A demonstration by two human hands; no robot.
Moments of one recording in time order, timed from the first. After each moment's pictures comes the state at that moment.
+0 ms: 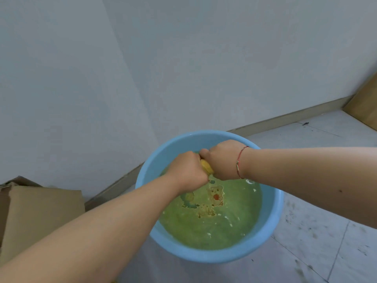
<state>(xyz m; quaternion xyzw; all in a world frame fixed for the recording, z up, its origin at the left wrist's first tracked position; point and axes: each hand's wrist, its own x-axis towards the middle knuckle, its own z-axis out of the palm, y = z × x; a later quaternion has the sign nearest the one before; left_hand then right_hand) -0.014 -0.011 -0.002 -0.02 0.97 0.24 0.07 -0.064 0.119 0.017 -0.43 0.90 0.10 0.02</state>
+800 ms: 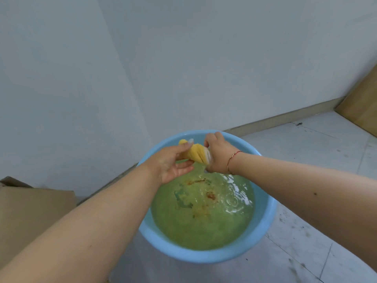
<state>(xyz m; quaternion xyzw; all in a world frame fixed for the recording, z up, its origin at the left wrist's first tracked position) -0.038 -0.036 -0.006 -0.22 0.58 0.77 0.14 -0.090 0.123 -0.021 -0.27 0.94 -0.19 0.08</state>
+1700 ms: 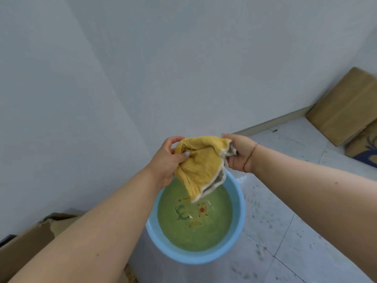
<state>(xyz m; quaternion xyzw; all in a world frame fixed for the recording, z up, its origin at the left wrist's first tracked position) -0.060 -0.021 0.204 -0.17 0.65 0.74 0.11 -0.117 0.179 0.207 0.17 0.47 -0.79 0.35</state>
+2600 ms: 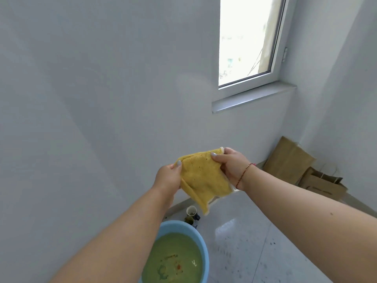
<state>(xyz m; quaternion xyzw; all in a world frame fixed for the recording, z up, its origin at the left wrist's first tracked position) -0.057 0.134 0.540 -0.17 0.74 0.65 0.07 -0.094 0.314 0.539 0.08 0.62 -0.76 0.17</state>
